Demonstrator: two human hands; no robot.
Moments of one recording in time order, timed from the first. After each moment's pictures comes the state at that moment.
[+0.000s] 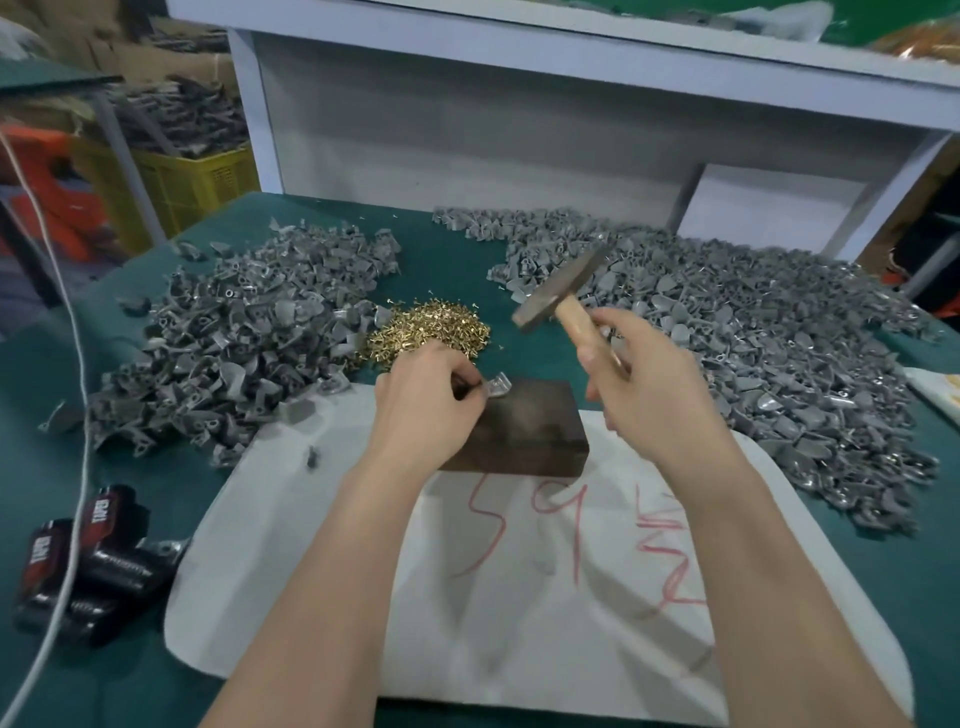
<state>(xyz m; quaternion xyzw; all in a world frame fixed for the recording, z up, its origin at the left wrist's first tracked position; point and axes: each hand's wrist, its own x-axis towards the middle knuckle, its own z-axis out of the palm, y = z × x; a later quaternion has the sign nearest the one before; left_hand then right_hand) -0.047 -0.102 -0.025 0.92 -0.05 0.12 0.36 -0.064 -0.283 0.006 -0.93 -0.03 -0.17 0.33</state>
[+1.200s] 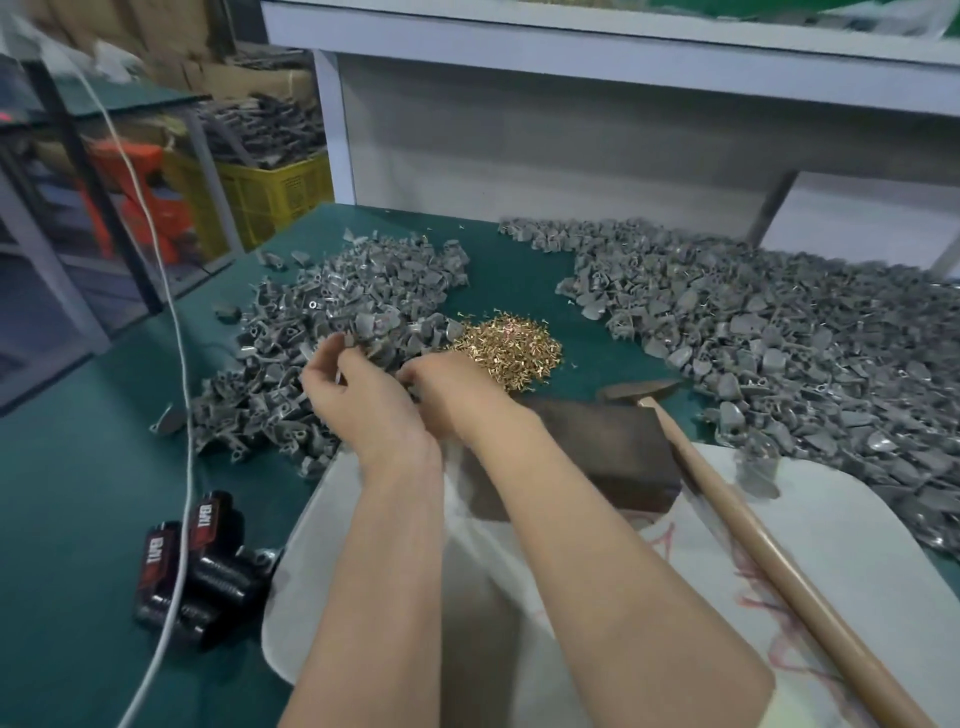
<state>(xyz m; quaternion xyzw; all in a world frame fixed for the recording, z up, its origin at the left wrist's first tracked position) -0.034 -0.052 -0.012 0.37 0.32 0.37 0.79 0.010 -0.099 -0.025 -0.96 -0.26 0.02 0.11</state>
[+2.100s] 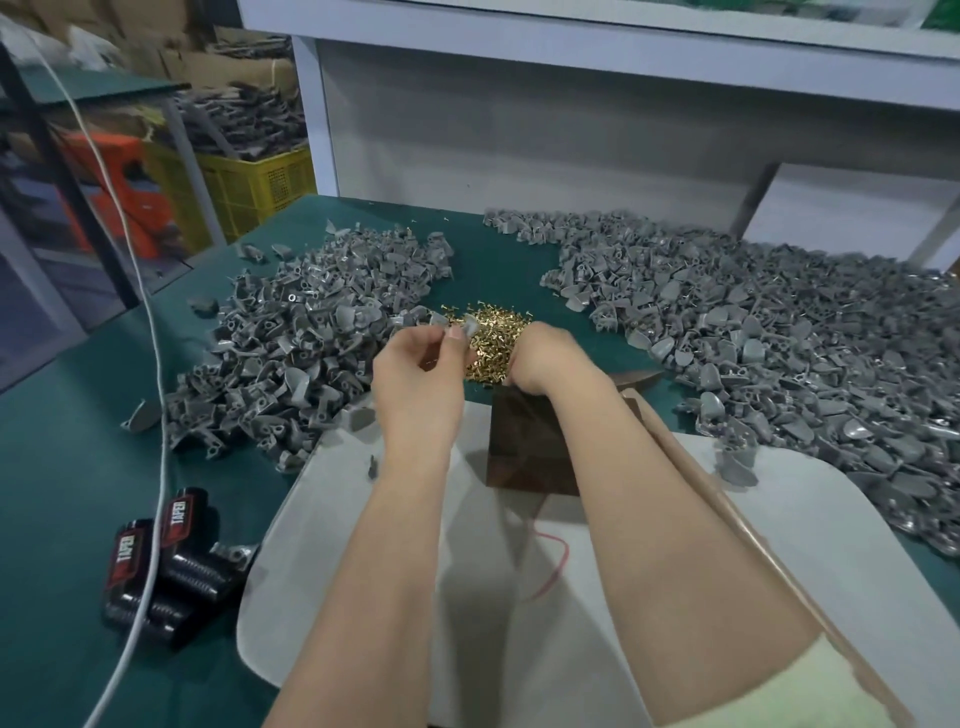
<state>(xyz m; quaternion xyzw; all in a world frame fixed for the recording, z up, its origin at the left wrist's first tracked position) -0.032 -0.075 -0.026 0.66 0.14 0.21 0.71 0.048 -0.179 -0.020 -0.99 0.00 0.08 0.14</state>
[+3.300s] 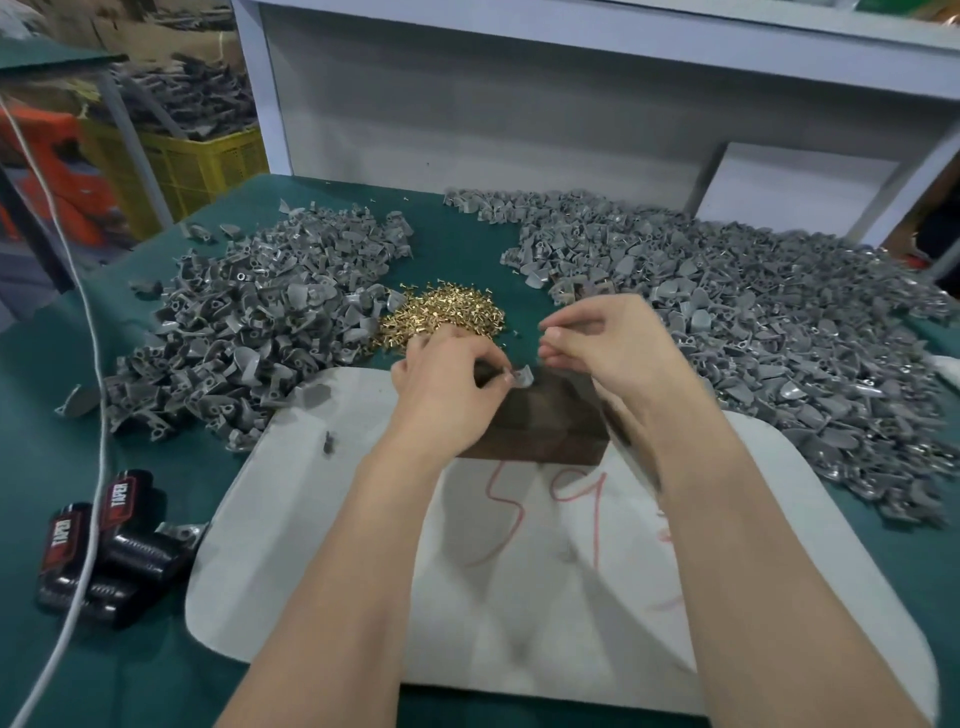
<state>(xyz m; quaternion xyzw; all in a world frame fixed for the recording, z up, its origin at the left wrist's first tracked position) -0.049 -0.102 -0.021 0.93 -0.05 0.09 0.35 -0.026 -0.251 0.006 -0.81 0.00 -0.04 0.58</state>
